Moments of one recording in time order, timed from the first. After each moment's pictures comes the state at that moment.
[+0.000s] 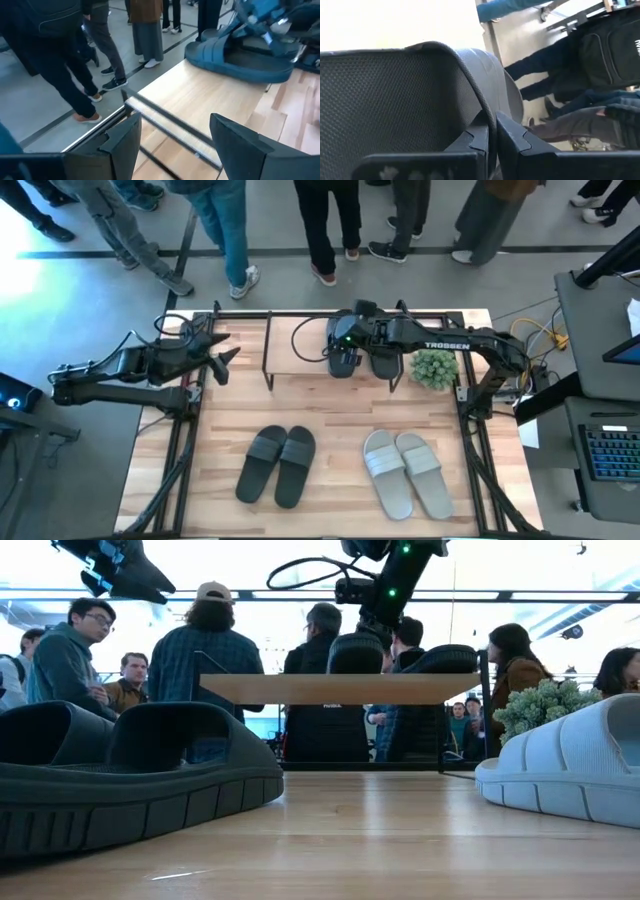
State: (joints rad) left arm 0.06 0.60 0.78 -0.65 -0.60 -0.22; right arm -0.22 1.71 1.46 -0.65 0.61 -0.35
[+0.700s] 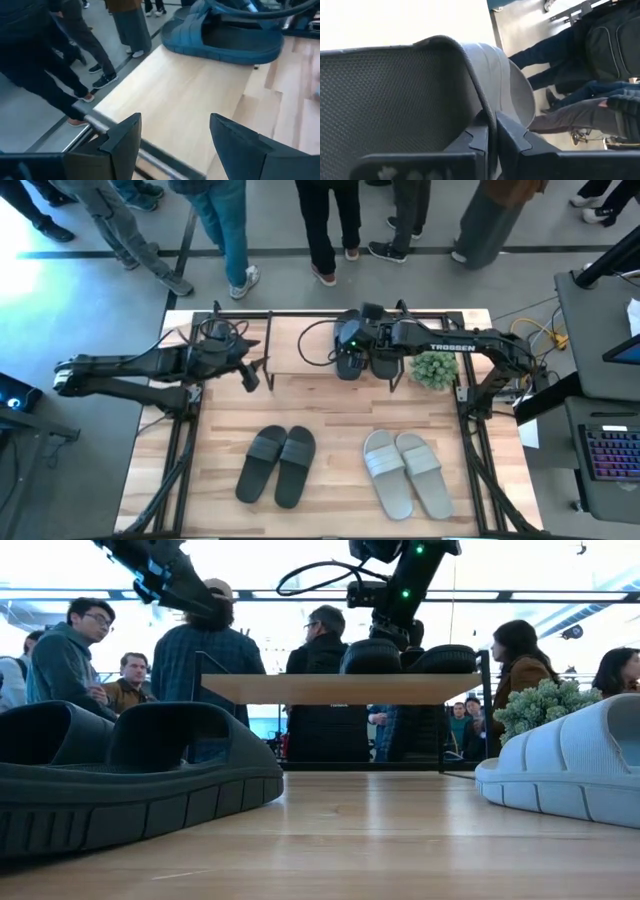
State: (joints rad) left arm 0.06 0.83 0.81 -0.45 -0.51 -0.12; right arm -0.22 1.67 1.40 -0.71 0.61 -0.29
